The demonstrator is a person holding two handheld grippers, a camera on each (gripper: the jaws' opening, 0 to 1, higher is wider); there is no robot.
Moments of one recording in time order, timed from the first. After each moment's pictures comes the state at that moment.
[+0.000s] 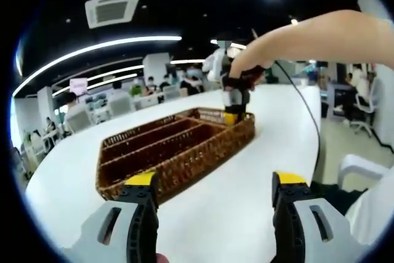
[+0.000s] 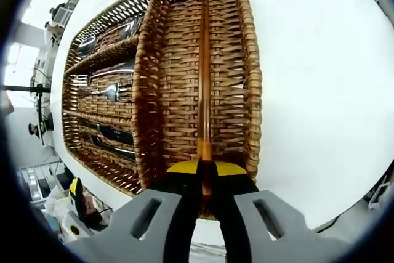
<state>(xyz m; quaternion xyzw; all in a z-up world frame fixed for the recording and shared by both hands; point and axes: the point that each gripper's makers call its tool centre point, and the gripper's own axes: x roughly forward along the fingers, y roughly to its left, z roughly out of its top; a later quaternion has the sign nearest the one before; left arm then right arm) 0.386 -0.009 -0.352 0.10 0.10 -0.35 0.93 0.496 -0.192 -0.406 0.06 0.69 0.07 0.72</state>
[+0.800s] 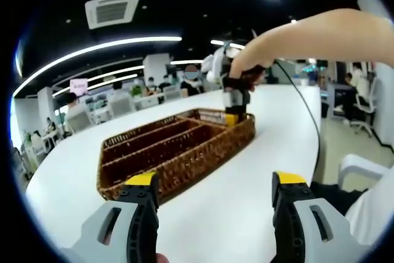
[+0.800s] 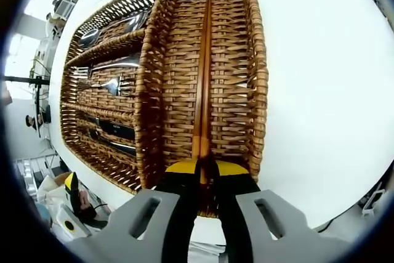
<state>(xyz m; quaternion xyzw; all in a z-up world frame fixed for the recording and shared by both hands) 0.388 -0.008 -0.350 0.10 0.10 -0.35 0.93 0.497 -0.194 -0.404 0.04 0.69 0.08 0.71</state>
